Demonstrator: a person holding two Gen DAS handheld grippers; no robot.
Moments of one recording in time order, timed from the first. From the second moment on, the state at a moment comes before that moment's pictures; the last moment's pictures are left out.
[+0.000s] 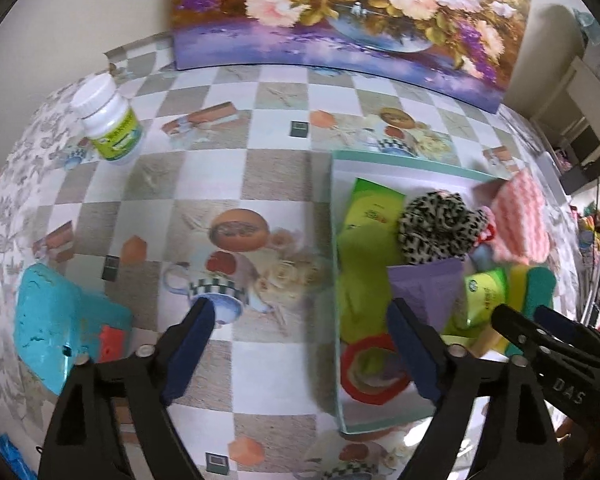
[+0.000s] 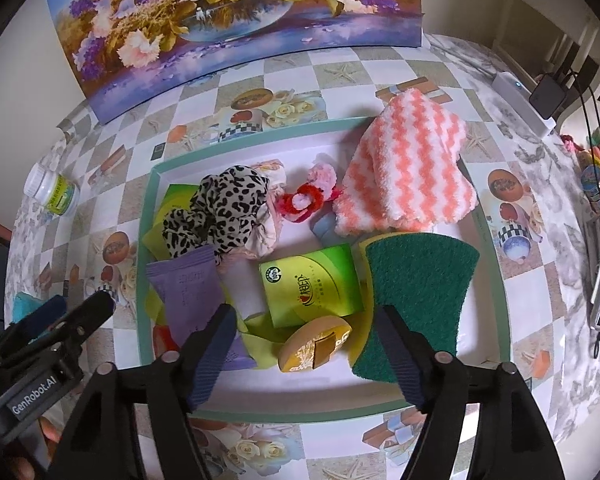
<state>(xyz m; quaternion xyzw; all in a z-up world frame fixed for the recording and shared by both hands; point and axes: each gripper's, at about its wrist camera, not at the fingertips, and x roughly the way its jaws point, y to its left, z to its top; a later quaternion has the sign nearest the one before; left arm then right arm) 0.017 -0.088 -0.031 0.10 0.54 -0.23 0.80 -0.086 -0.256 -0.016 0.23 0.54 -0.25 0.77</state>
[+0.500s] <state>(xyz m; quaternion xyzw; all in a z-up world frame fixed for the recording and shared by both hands) 0.021 -0.074 -0.028 0.10 0.53 -0.20 0.82 -0.091 -0.252 -0.010 0.21 0.53 -0.27 0.78</state>
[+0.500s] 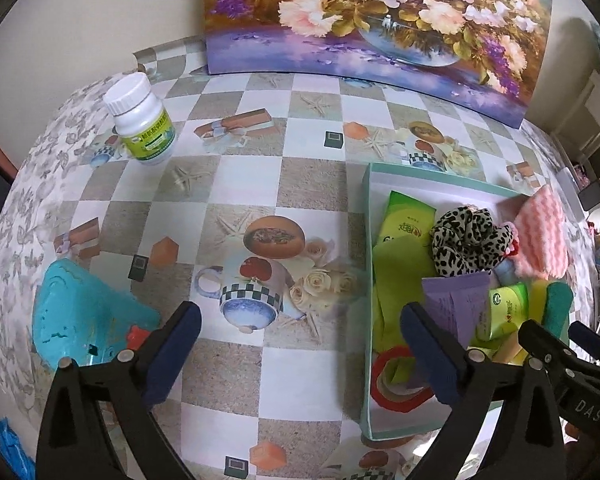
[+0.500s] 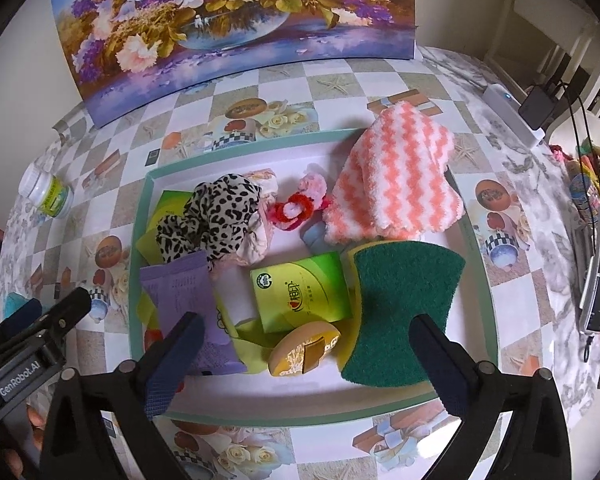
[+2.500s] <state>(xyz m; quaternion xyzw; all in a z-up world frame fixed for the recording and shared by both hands) -0.053 -0.024 -0.011 0.15 0.47 -0.15 0.86 -0.143 -0.188 0.003 0.17 0.51 -0.26 0.80</state>
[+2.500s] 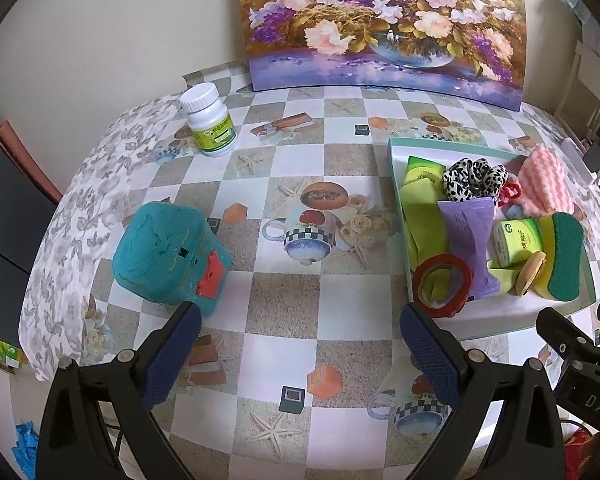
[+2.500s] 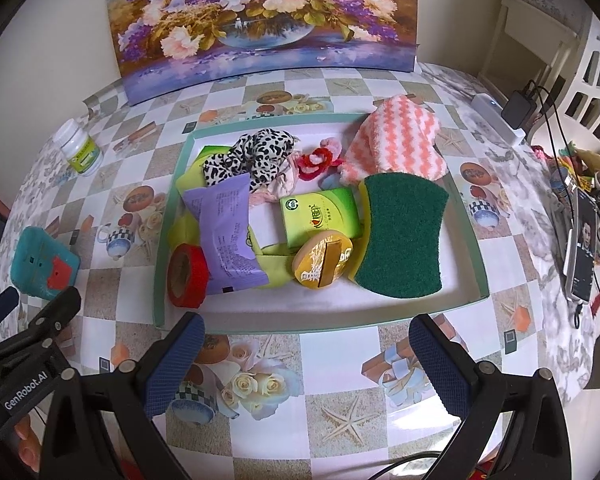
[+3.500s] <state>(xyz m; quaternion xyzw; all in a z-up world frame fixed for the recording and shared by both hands) -0.046 -0.015 -0.011 0.14 0.47 -0.13 0.86 -0.142 -0.190 0.003 0.18 0.51 -0.27 0.80</state>
